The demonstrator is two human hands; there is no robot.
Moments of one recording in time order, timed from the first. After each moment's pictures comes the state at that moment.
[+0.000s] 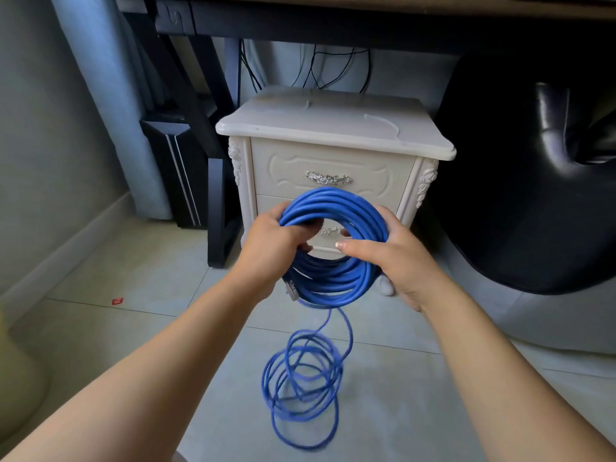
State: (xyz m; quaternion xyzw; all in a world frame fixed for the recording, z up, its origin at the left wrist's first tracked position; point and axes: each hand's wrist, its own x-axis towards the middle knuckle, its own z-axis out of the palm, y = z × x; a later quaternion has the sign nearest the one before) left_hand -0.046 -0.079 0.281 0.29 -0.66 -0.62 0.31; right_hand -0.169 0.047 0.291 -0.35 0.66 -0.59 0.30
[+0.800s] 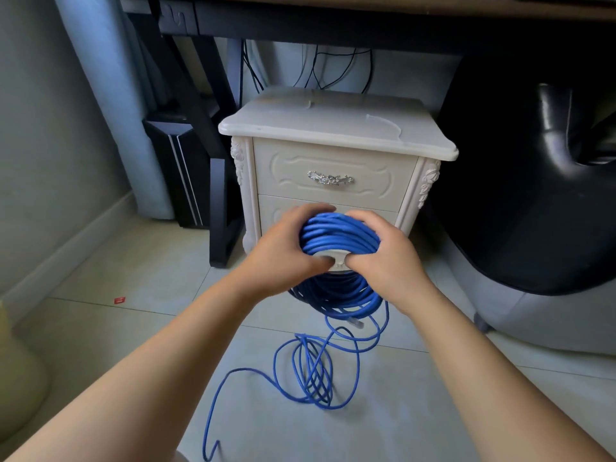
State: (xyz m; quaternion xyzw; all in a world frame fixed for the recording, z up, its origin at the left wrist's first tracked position) left_hand -0.038 -0.080 0.280 0.22 -0.83 -0.46 0.24; right_hand -0.159 0.040 0.281 -0.41 0.75 -0.50 0.15
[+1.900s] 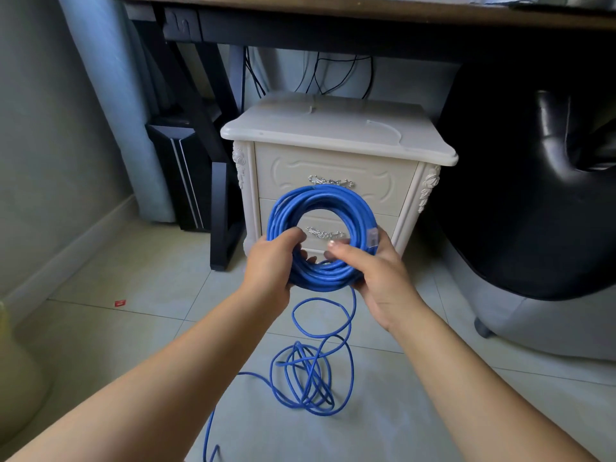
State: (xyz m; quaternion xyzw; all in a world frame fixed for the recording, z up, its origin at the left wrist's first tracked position) left_hand -0.052 -0.071 0.269 0.39 -0.42 -0.74 0.33; right_hand -0.148 0.029 0.262 -0.23 0.56 -0.71 0.35
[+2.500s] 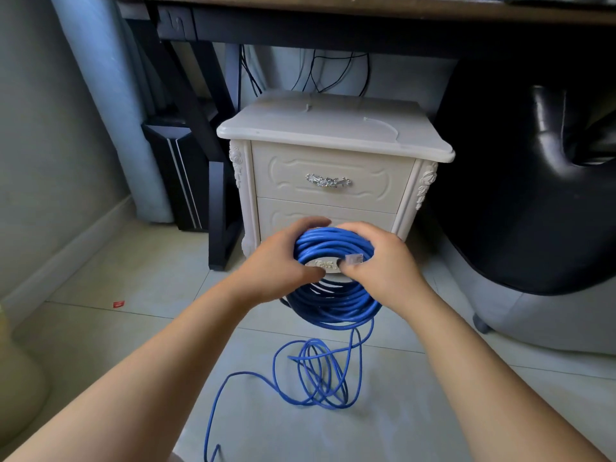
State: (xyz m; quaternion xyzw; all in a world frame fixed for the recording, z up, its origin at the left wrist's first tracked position) left_hand -0.033 -0.083 0.276 0.23 -0.84 -0.46 0.17; right_hand -0.163 0.042 0.277 -0.46 0.75 -0.46 0.12
